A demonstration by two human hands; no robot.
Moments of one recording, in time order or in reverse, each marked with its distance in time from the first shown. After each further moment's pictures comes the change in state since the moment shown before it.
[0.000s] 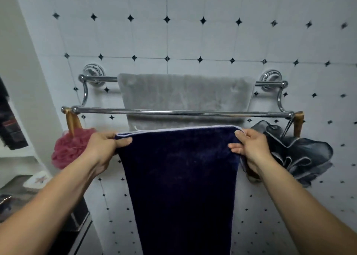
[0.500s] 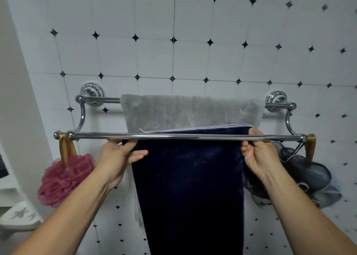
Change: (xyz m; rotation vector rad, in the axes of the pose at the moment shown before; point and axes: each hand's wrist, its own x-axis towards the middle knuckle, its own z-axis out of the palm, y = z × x) left_hand 0.049 0.010 0.023 -0.332 -0.139 0.133; right_hand 0.036 -0.028 0.033 0.635 -0.029 -0.070
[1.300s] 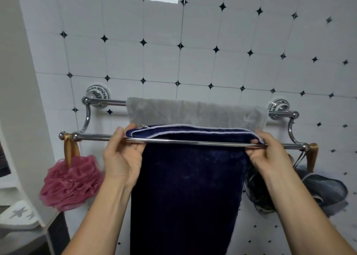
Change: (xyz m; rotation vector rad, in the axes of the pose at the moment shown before) left_hand -0.009 0.011 0.028 -0.761 -0.041 0.128; right_hand 0.001 -0.024 0.024 0.171 0.099 0.114
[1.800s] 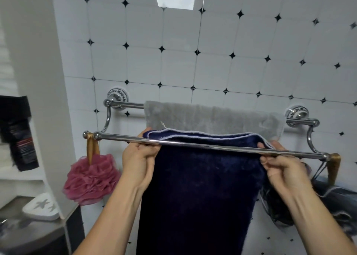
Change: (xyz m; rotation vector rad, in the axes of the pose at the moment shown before) left_hand -0.004 -0.002 -0.007 0.259 0.035 0.029; right_hand -0.011 0.009 -0.032 -0.197 -0.133 -0.094
